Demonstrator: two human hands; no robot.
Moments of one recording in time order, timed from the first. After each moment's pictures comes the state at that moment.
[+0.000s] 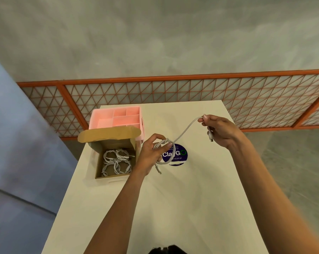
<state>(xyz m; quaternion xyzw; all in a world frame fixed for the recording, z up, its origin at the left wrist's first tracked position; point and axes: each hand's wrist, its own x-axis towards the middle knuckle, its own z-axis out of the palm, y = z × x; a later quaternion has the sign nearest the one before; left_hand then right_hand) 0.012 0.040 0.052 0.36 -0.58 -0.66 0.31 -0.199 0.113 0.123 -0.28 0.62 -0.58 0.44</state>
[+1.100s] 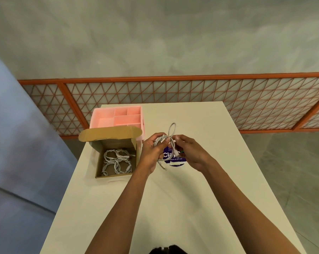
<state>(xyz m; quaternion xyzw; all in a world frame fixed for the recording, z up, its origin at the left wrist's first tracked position) 0.002 0.041 0.055 0.36 -0.51 -0.69 0.37 -0.122 0.102 0.075 -0.30 0.62 -0.50 0.53</state>
